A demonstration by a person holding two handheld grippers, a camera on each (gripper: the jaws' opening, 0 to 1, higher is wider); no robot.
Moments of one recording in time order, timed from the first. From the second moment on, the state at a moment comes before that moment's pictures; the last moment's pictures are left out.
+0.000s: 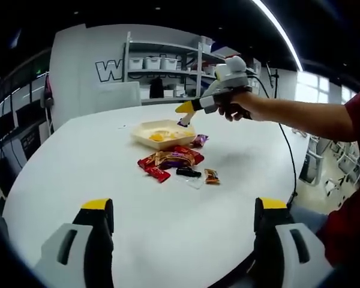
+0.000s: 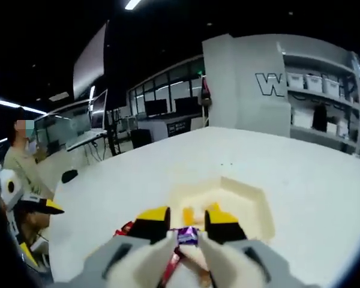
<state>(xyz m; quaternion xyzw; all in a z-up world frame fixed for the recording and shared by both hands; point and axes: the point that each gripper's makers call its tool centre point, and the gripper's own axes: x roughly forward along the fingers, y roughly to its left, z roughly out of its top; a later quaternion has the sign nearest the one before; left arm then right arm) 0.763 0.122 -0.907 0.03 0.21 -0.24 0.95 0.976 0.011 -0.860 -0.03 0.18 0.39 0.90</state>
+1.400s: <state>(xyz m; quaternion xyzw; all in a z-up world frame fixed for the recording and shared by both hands) 0.762 0.125 -0.906 0.03 0.21 -0.24 0.95 0.991 -0.064 -0.907 -0.06 0.21 0.32 0.92</state>
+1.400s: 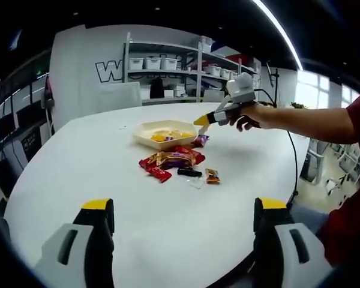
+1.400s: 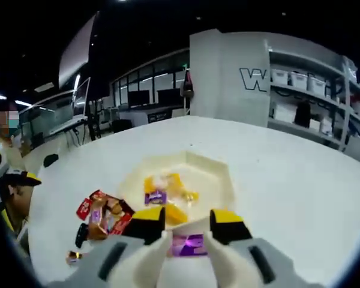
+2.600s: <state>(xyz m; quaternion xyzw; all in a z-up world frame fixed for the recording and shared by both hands) 0.762 0.095 -0.902 0.05 0.21 -0.27 0.94 0.969 -0.100 -0.911 -0.03 0.23 0.30 0.93</state>
